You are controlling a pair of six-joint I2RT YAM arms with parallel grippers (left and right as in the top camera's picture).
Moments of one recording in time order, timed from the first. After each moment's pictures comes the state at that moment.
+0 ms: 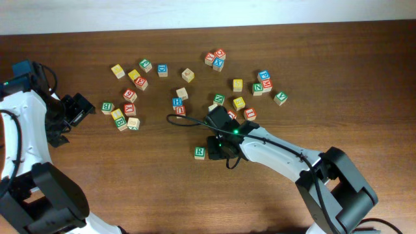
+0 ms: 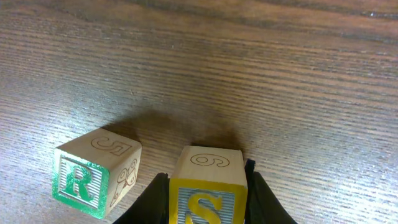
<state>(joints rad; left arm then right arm) 0.40 1.82 1.60 -1.26 0.08 -0.42 0.68 1.81 1.06 -0.53 -0.08 0.61</state>
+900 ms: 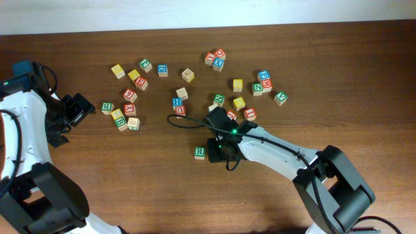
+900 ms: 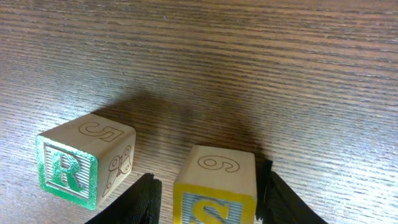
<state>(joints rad) 0.40 1.82 1.60 -1.26 0.08 -0.42 0.68 1.82 1.07 -0.58 -0.11 0.63</state>
